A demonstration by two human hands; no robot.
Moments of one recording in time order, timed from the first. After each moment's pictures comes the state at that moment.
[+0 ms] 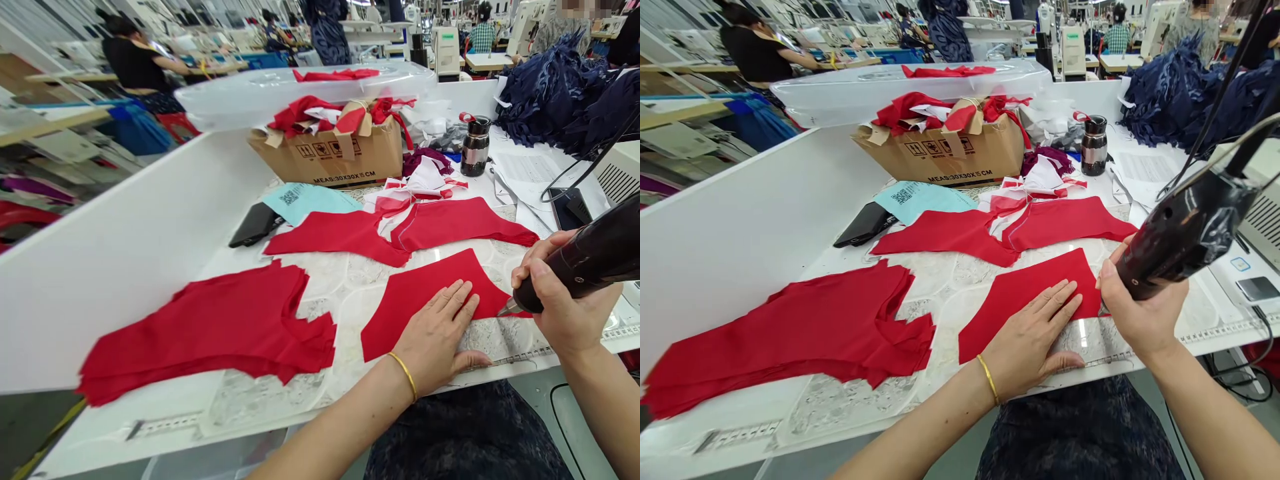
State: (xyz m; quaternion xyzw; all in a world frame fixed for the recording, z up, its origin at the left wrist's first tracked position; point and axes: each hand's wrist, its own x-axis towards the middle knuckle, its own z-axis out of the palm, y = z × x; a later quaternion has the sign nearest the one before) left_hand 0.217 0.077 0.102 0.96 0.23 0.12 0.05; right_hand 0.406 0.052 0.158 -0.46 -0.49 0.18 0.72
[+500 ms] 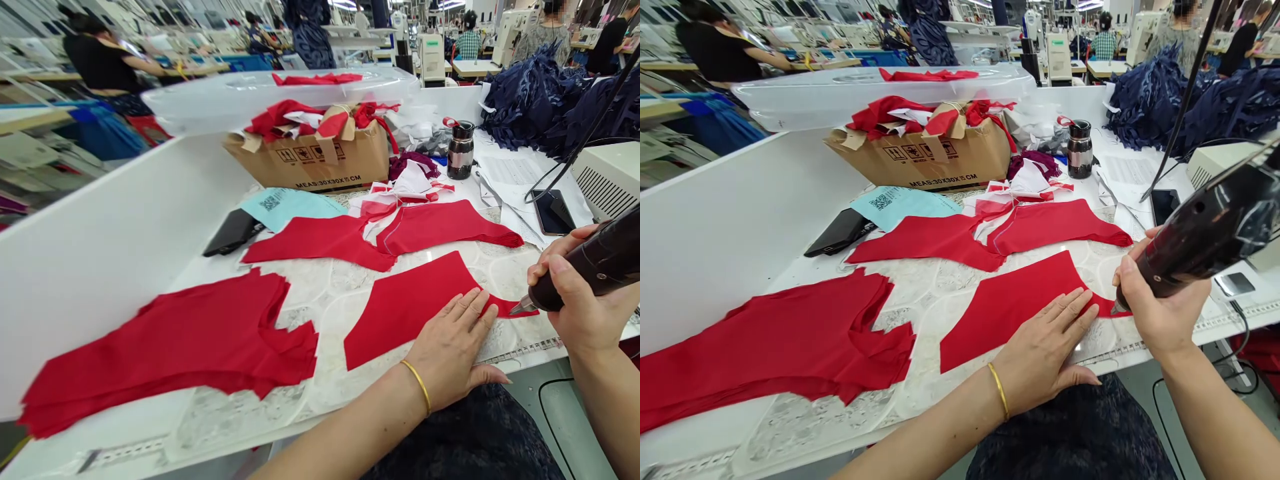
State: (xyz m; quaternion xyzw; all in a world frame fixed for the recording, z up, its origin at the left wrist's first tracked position) left_hand 0.249 0.063 0.103 0.97 0.19 0.14 0.08; right_hand 0.436 0.040 0.170 -0.46 -0.48 0.13 0.73
